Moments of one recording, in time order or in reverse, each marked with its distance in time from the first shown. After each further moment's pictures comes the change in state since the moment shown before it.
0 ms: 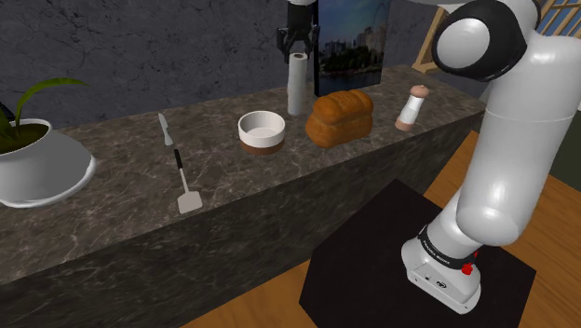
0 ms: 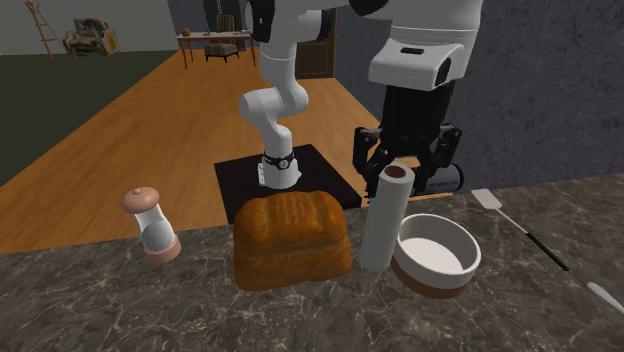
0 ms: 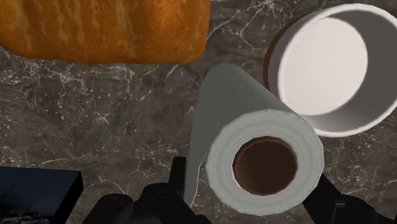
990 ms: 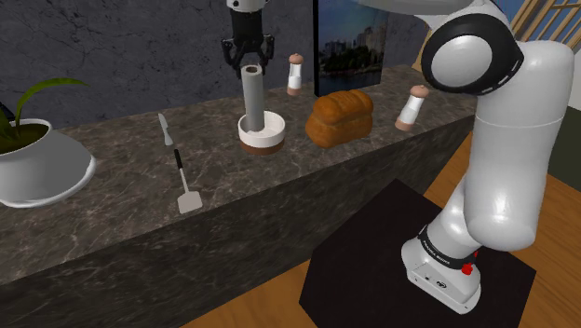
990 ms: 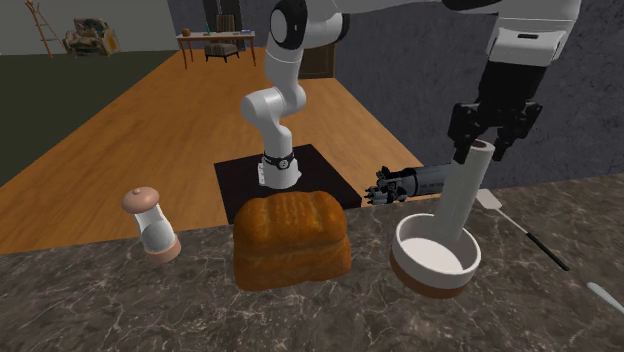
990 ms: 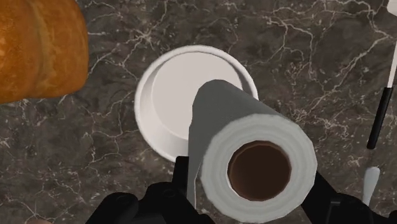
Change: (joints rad) arm 0.219 0.068 0.098 0.112 -0.036 -0.051 0.312
